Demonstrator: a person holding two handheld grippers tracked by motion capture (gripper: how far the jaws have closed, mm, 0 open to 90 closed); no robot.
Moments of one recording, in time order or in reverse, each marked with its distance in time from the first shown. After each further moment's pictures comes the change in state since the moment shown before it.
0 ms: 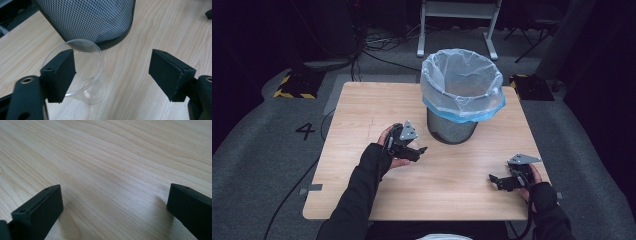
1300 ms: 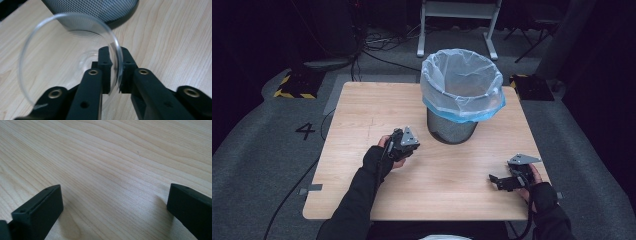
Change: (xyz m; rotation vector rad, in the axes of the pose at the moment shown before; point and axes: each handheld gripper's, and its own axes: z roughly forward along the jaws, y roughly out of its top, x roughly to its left) left arm 0.004 -0.025 0.019 0.046 0.015 0.053; right arm 0.000 0.000 0.000 0.000 0.001 -0.003
